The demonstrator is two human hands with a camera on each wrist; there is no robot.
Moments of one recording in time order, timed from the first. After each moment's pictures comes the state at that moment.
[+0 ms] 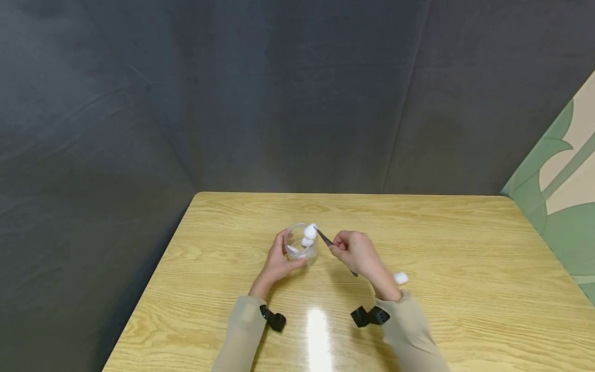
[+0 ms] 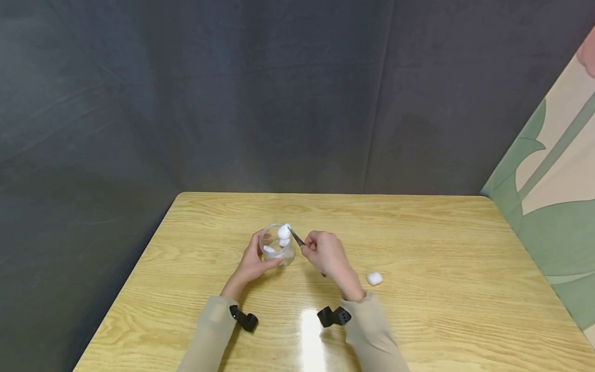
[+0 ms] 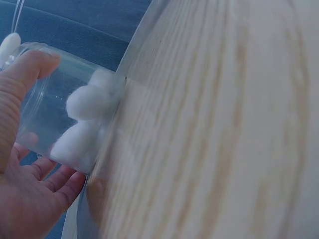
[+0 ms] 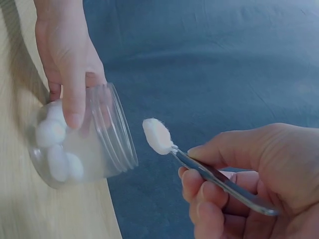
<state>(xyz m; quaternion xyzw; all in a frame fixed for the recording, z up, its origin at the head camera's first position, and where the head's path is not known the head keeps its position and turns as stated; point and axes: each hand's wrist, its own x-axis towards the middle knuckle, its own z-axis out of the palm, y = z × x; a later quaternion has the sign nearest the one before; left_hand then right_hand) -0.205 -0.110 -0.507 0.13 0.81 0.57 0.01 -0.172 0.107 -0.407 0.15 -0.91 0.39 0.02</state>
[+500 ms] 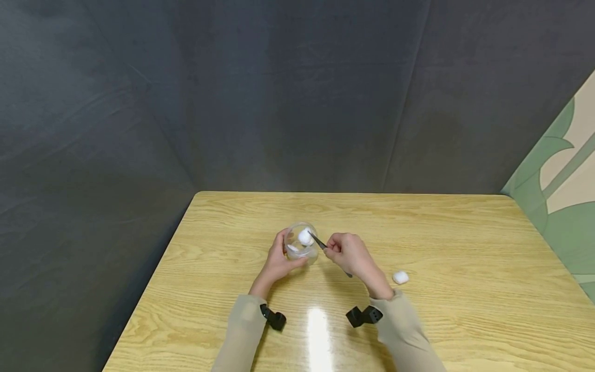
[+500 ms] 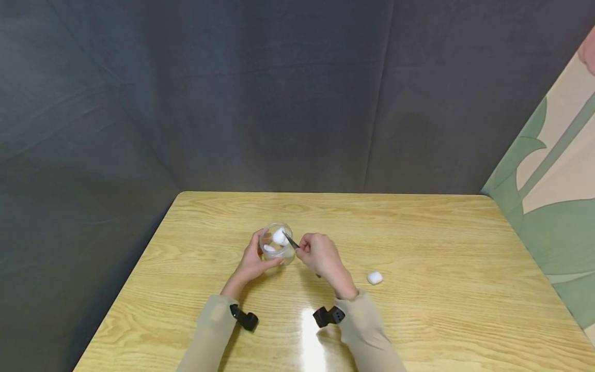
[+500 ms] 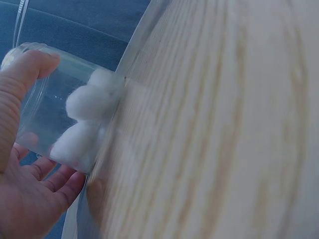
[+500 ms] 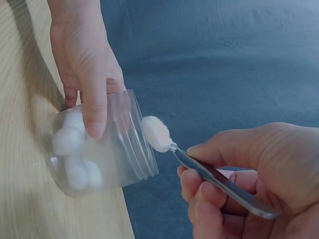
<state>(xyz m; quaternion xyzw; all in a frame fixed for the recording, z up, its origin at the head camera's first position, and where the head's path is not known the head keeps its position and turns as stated) -0.191 -0.108 -0.476 0.14 0.80 0.58 0.02 -0.174 0.096 -0.415 0.16 -0.91 0.39 0.00</state>
